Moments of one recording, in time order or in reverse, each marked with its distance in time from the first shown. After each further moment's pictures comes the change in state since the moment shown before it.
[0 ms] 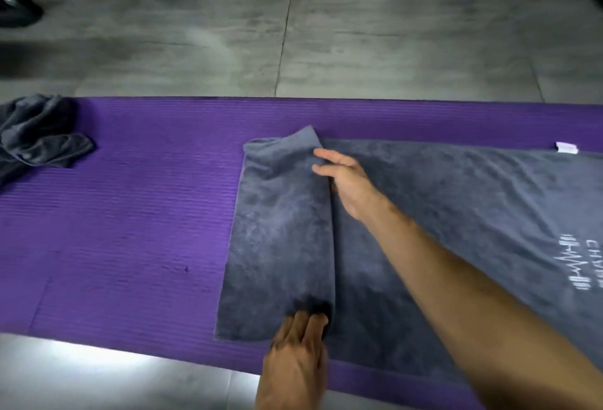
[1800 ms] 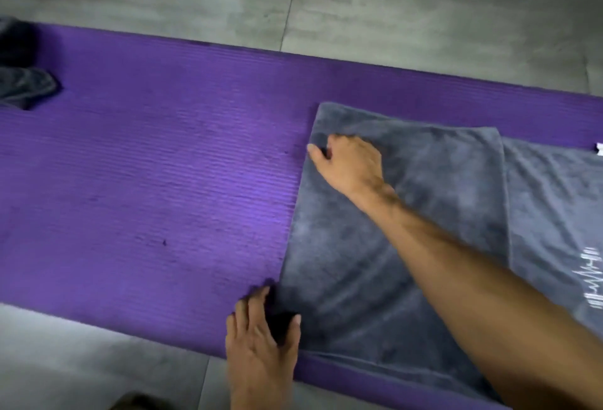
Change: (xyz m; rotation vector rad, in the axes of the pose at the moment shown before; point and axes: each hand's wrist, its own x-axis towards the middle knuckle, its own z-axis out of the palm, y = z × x) left_hand -0.020 -0.040 0.034 -0.083 0.010 -0.571; right_hand 0.014 0.006 0.003 -1.506 0.267 -0.421
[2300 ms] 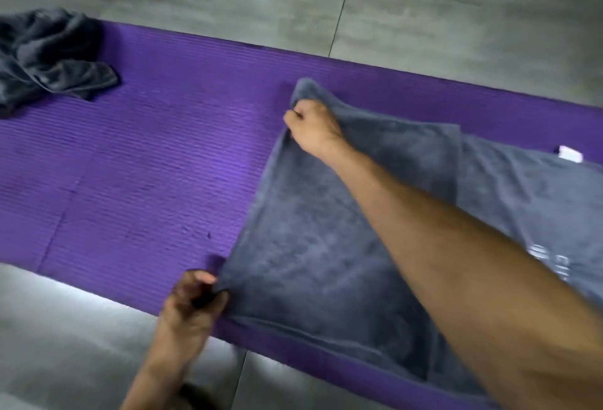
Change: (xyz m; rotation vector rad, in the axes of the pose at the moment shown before) left_hand 0.061 -0.089 -0.110 -0.687 -0.073 -0.309; right_hand 0.063 -0.132 0.003 0.500 -0.295 0.042
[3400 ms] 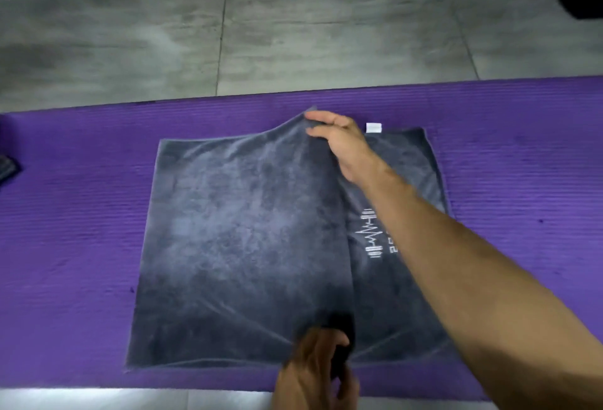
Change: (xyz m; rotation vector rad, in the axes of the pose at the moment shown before) left_hand -0.132 0.042 0.205 0.513 -0.279 0.829; right_hand -0.072 0.164 -0.140 1.022 0.258 0.156
